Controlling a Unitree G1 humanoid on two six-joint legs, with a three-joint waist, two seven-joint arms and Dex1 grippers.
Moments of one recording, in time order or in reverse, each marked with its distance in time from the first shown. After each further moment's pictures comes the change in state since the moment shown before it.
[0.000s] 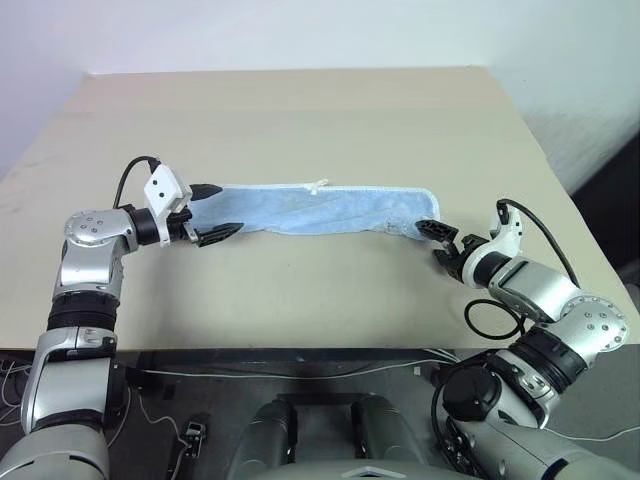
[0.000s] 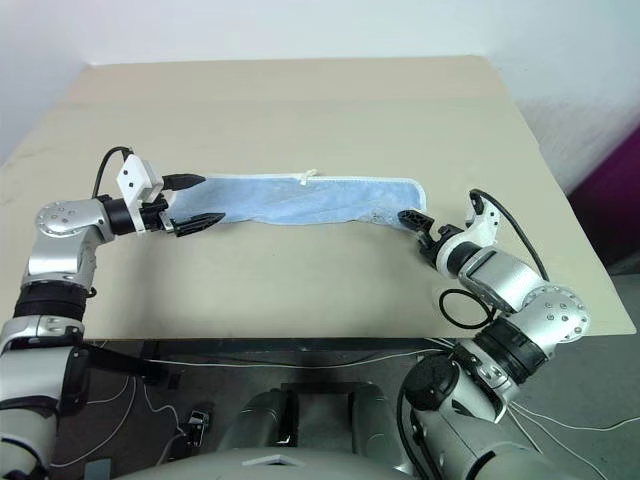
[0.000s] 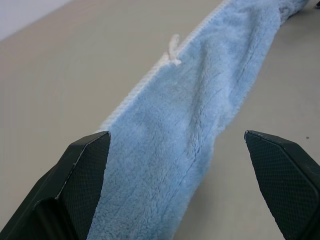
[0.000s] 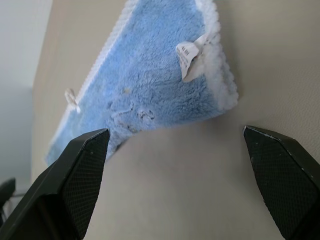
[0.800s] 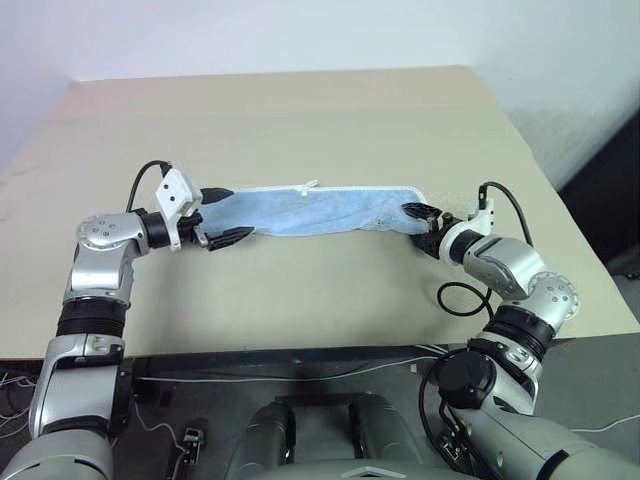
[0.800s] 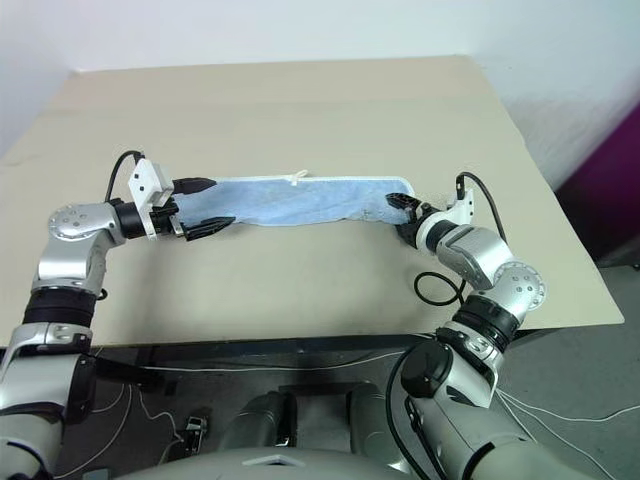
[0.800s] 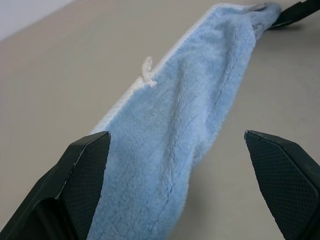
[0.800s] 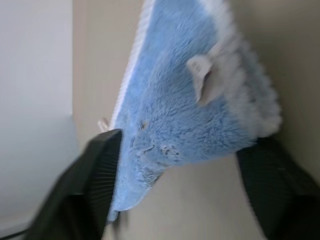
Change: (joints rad) left arm 0.039 -0.034 -0.010 -0.084 -0.012 0.055 0.006; right arm -0.063 -0.004 0.154 0.284 0.163 -0.345 -0.096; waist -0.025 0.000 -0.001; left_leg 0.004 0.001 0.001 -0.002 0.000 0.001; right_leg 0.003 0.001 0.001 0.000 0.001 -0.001
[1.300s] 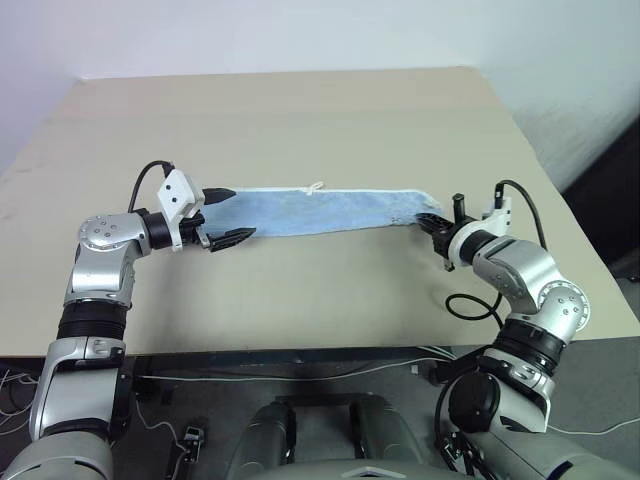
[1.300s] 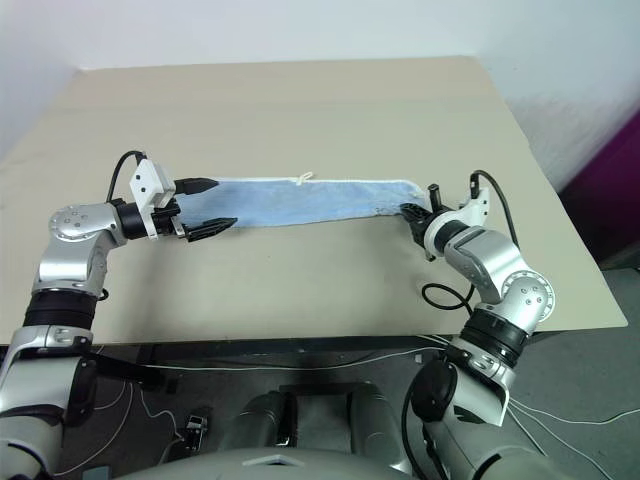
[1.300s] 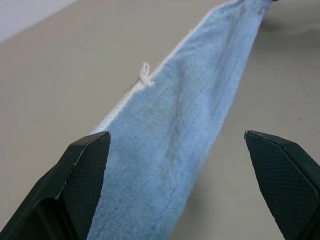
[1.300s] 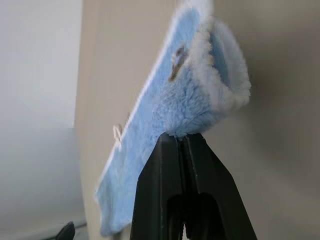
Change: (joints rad) left arm 0.010 -0.002 0.000 -0.031 -0.001 0.002 0.001; right arm 0.136 -0.084 0.154 -0.144 0.228 -0.182 -0.119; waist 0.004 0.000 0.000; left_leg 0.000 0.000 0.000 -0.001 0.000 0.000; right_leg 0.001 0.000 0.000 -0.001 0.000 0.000
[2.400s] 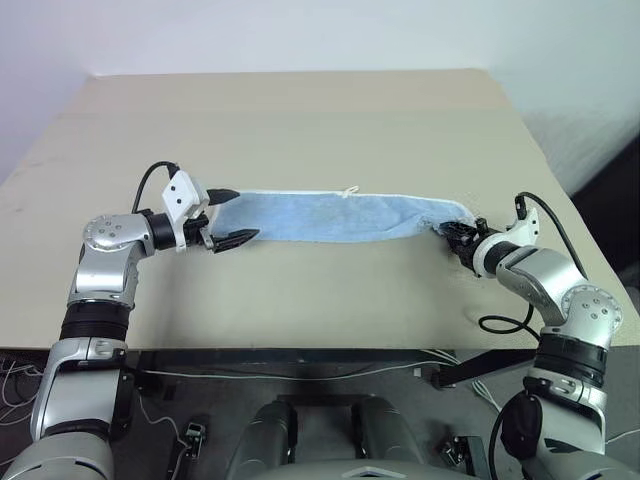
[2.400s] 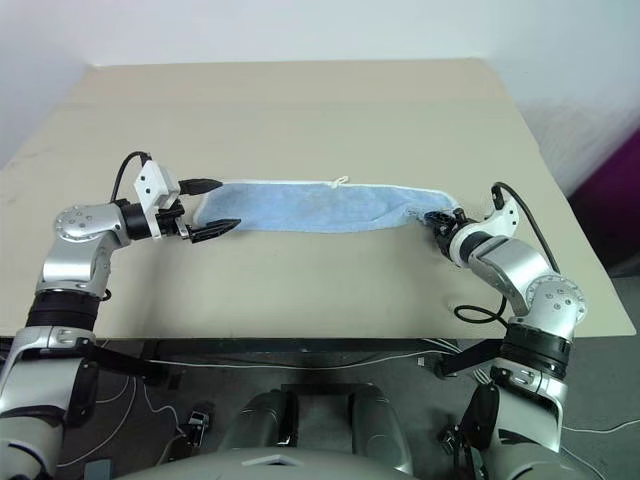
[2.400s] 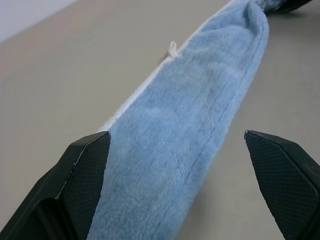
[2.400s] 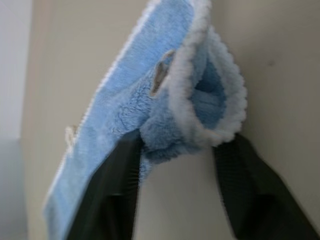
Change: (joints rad) left arm 0.005 -0.004 -0.019 -0.023 -0.012 -0.001 0.013; right arm 0.124 -0.229 0.200 0.063 0.048 -0.154 0.051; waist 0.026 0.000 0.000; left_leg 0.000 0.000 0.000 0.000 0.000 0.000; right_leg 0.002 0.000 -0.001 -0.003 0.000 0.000
